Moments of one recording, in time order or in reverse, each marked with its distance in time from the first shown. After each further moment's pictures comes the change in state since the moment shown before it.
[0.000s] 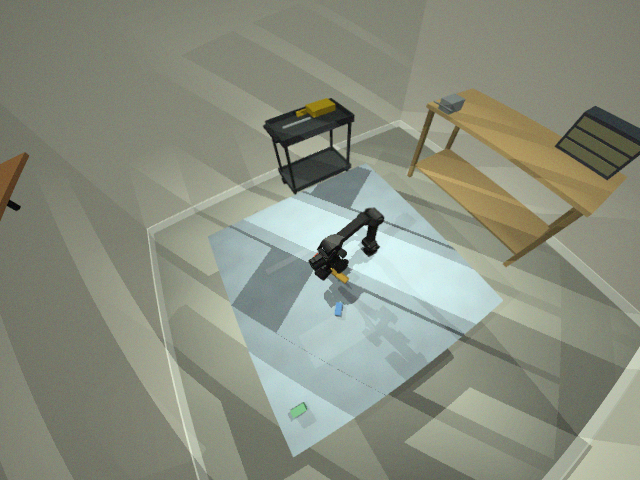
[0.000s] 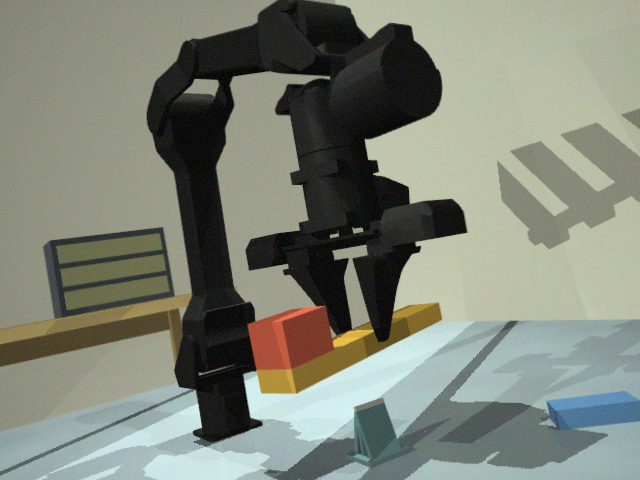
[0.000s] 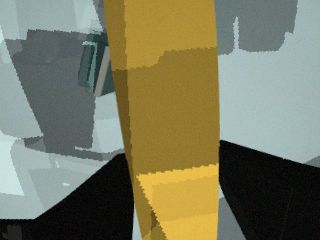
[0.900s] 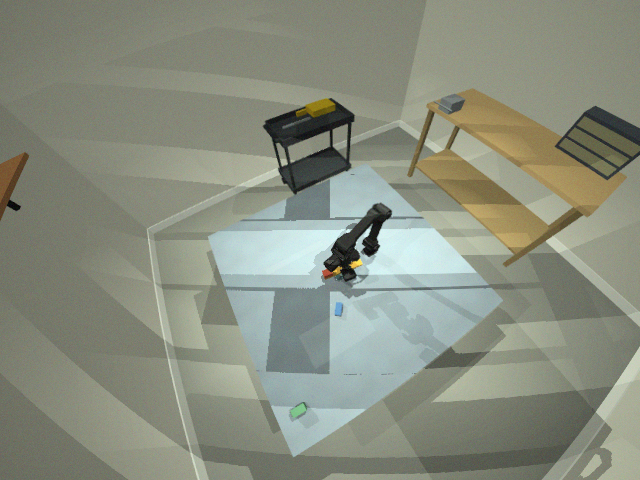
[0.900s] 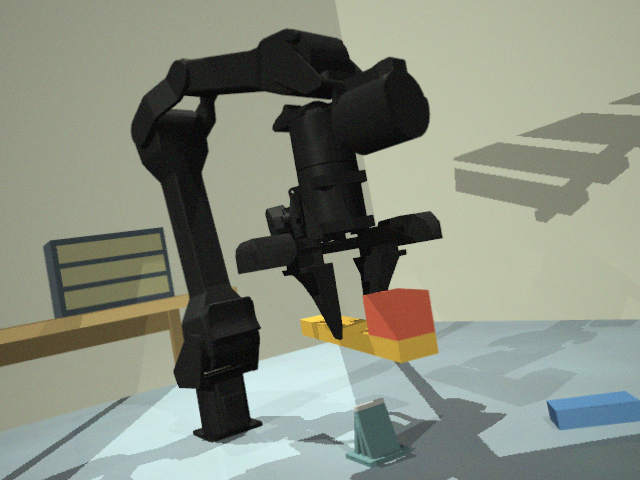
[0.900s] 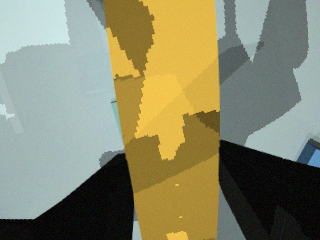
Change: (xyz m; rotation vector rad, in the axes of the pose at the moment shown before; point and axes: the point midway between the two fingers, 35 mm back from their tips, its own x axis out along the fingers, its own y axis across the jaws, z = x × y) arm 0.002 0.041 0.045 -1.063 0.000 -0.002
